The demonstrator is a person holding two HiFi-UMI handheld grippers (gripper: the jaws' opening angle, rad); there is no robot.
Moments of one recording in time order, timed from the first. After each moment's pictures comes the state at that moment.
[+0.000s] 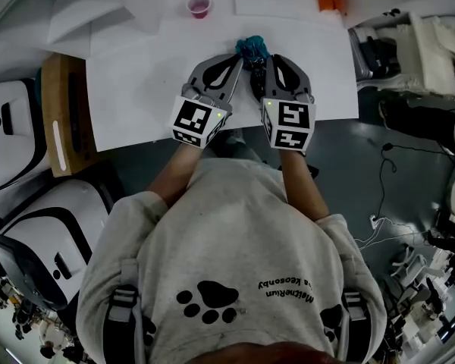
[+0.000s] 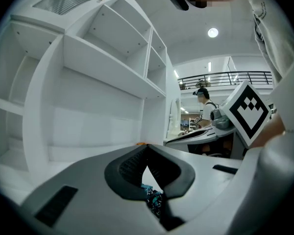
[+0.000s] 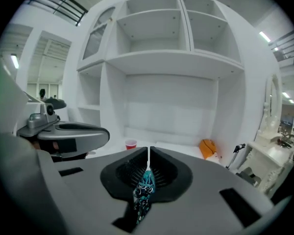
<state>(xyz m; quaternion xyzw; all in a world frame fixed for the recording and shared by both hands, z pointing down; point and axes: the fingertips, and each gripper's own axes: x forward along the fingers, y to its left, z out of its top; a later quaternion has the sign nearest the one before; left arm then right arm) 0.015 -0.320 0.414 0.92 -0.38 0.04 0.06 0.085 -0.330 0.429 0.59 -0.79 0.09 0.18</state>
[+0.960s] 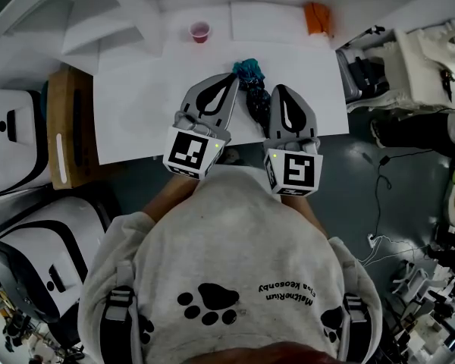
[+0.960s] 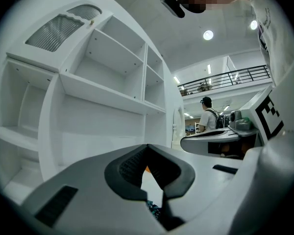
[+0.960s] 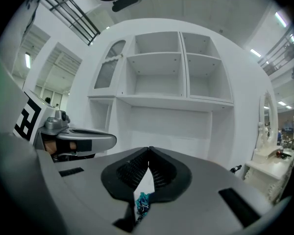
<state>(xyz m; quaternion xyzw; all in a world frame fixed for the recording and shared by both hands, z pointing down) 0.002 -0.276 0.318 0.91 -0.41 0.00 0.02 0.081 -0.258 0.317 0.60 -0.80 0.00 0.08</state>
